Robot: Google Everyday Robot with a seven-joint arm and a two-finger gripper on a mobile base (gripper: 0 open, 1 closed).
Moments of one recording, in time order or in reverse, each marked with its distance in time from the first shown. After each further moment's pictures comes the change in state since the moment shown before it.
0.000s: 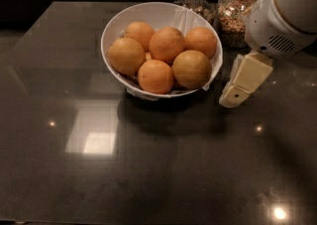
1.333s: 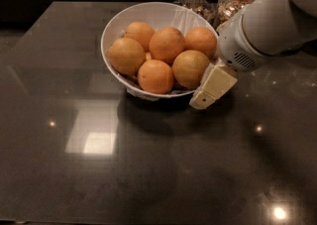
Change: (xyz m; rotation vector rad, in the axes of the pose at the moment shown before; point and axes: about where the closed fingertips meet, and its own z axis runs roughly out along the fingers) arm -0.029 0.006 0.045 0.027 -0.106 0.067
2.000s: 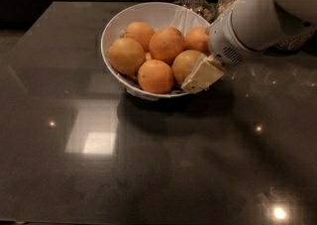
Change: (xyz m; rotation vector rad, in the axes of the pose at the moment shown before) arm -0.021 -0.012 0.013 0.039 -0.041 -0.002
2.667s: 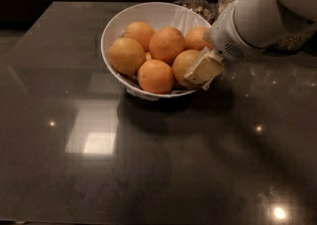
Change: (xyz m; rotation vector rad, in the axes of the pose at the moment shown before) arm 0.002 -0.011 -0.004 0.037 -0.001 0.012
